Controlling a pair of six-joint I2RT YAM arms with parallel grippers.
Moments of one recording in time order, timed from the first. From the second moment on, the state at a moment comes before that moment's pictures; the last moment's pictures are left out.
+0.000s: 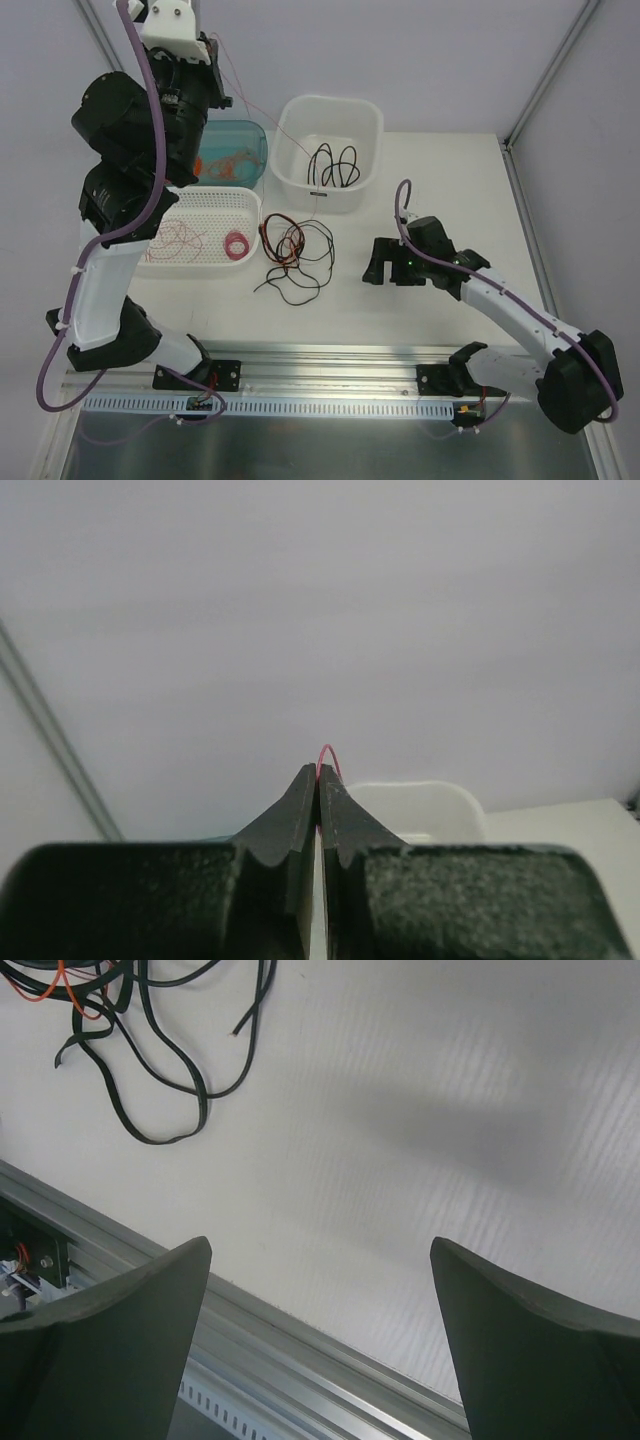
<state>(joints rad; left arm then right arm) -0.84 1.47 2.38 -0.55 -0.66 0.29 0.55 1.07 0.72 -0.52 -0.19 0.51</state>
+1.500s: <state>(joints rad) 0.31 1.21 1.45 -0.68 -0.40 -0.29 0.61 1.79 1.10 -0.50 0.30 0.65</state>
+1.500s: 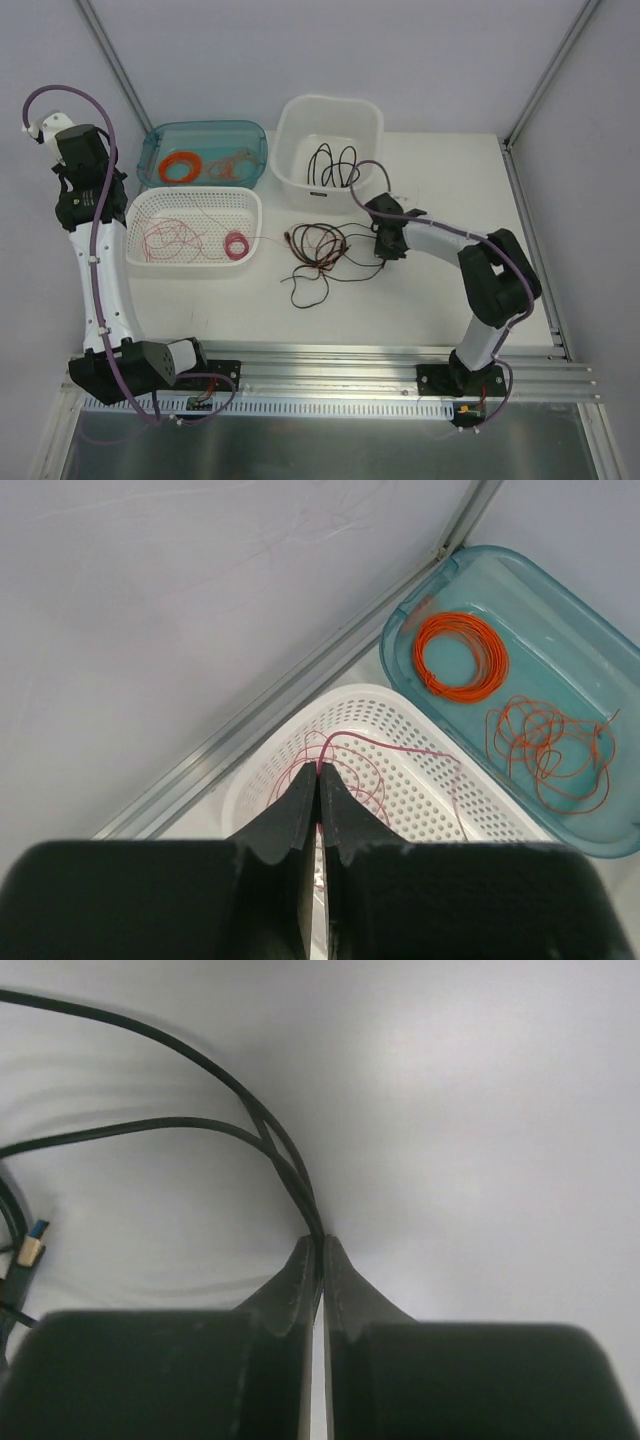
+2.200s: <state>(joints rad) 0.38 1.29 1.42 -0.74 -0.37 -0.38 0.17 1.48 0.92 -0.65 0.19 0.51</state>
